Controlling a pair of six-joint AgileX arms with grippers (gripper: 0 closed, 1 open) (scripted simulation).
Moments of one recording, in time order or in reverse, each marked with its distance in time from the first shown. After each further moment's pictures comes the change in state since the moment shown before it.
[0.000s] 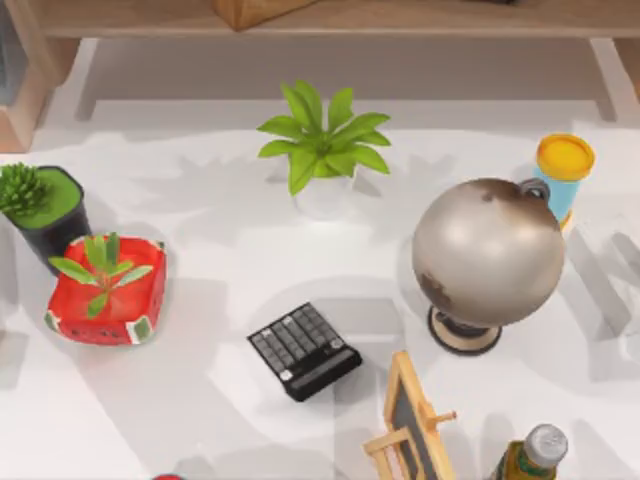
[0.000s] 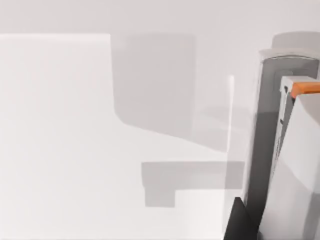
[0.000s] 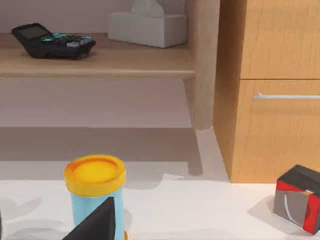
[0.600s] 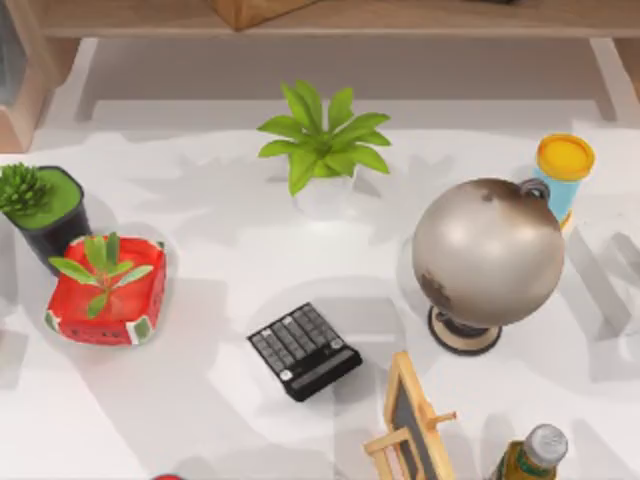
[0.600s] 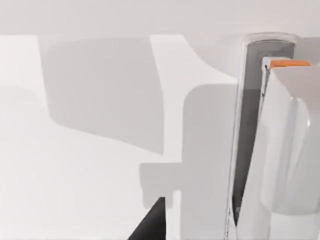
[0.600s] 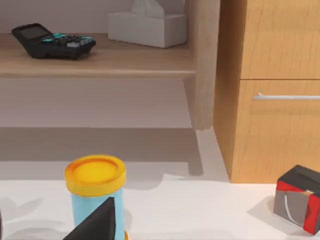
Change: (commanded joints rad) left arm 0.000 0.000 0.000 0.000 0.000 0.000; right arm 0.000 0.000 0.000 0.000 0.000 0.000
